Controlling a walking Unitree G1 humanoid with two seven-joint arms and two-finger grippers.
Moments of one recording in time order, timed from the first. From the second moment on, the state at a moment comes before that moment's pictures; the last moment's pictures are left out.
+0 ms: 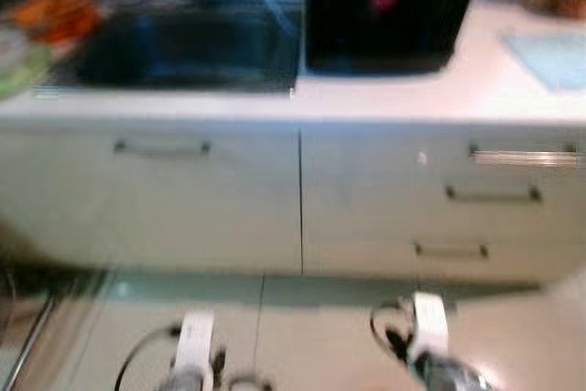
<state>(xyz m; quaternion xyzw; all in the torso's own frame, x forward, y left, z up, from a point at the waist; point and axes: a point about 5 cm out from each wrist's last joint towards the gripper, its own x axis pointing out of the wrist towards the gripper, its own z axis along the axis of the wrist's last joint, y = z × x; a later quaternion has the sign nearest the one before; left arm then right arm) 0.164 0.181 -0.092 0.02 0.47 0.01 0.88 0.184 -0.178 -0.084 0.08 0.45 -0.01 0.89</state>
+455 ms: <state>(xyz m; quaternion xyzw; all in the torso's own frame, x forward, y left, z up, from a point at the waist) 0.168 0.180 -0.091 0.02 0.46 0.01 0.89 0.182 -0.178 -0.085 0.08 0.46 -0.01 0.89</state>
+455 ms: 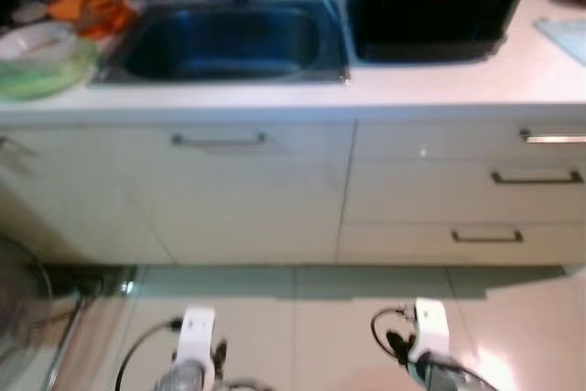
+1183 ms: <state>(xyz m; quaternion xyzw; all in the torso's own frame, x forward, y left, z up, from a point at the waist) 0.168 0.192 -0.089 0.04 0.45 0.02 0.89 0.196 -0.172 -0.078 0.07 0.43 0.01 0.90</state>
